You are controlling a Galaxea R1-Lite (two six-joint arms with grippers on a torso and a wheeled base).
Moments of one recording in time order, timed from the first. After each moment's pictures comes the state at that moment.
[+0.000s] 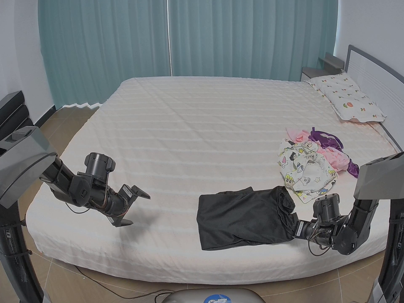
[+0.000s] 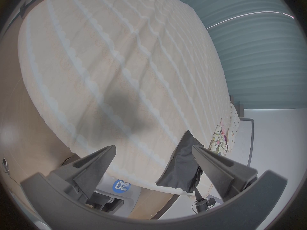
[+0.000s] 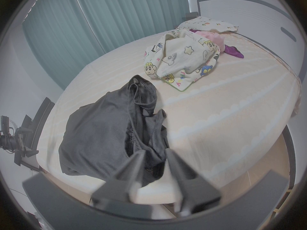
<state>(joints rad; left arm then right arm) -0.15 2.15 -0.98 -0.23 -0.34 -1.02 0.26 2.26 -0.41 -1.07 -0.15 0.50</state>
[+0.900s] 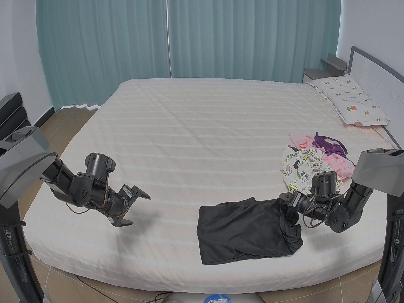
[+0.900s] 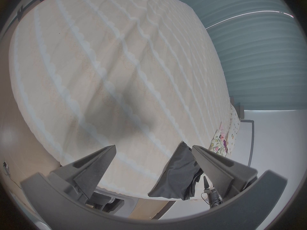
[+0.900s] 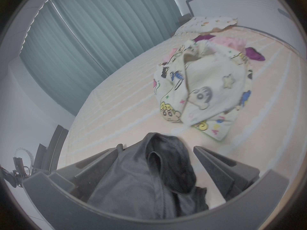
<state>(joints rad) -0.15 2.15 -0.98 -0.23 -0.33 -1.01 0.20 2.33 -0.75 -0.97 -0.02 0.62</state>
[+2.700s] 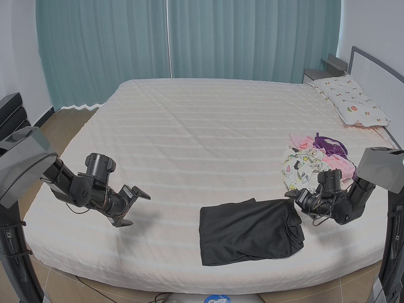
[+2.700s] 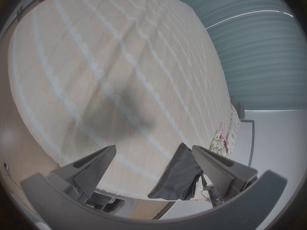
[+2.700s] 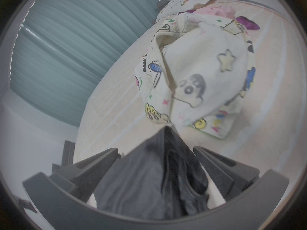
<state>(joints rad) -0.15 2.15 -0.98 -0.23 -0.33 -1.01 0.11 2.32 -0.74 -0.89 0.11 0.74</state>
